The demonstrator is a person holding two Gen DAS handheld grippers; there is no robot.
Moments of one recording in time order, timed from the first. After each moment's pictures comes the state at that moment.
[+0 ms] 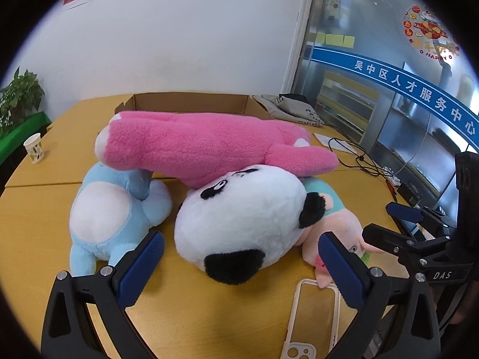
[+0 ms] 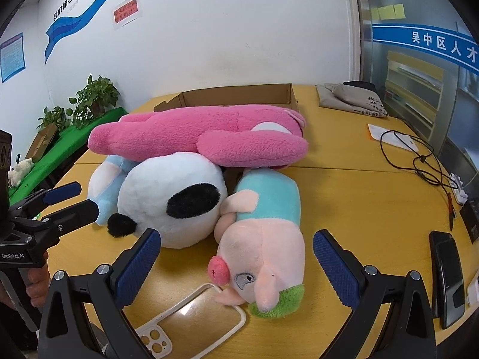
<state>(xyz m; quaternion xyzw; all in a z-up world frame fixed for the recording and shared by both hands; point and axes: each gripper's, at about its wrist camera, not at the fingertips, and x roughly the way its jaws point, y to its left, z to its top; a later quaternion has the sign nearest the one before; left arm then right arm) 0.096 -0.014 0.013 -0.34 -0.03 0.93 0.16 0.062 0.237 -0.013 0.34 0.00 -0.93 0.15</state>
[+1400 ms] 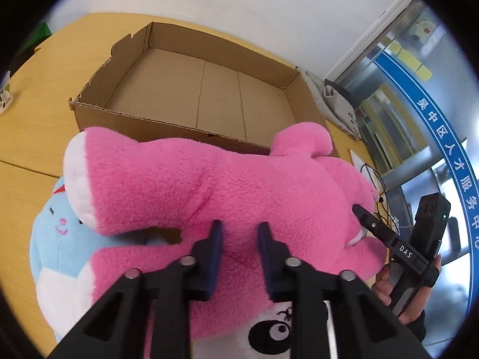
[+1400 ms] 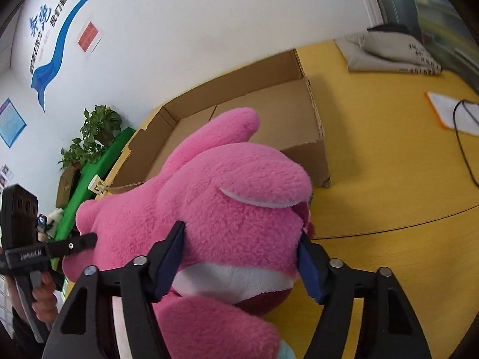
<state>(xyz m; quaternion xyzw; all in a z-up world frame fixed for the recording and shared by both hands) -0.113 -0.068 -0.006 -0.49 -0.17 0.84 0.16 -0.174 0.261 -0.041 0.41 -0.14 -0.87 0.22</state>
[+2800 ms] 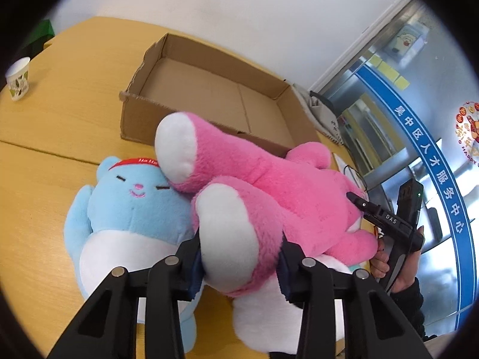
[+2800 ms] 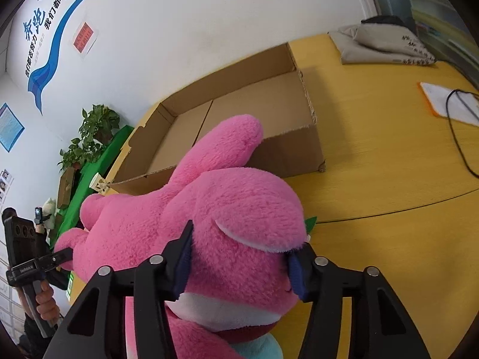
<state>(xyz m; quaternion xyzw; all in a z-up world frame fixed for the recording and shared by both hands) -0.069 -0.140 0.005 -0.45 -0.20 0.85 0.20 -0.169 0.274 -0.039 0.43 -0.15 -0.86 0.21</state>
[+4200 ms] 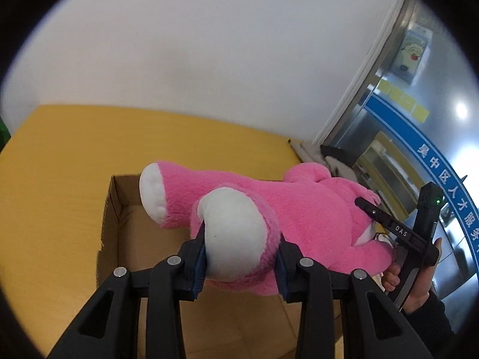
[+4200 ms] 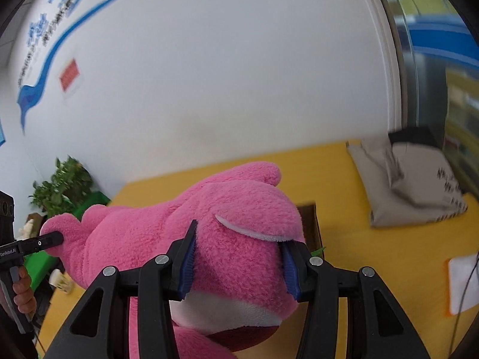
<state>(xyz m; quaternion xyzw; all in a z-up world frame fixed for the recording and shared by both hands) -0.382 -0.101 0.041 -0.40 -0.12 0.88 0.21 -0.431 0.219 0.039 0.30 -0.11 -0.93 0.16</state>
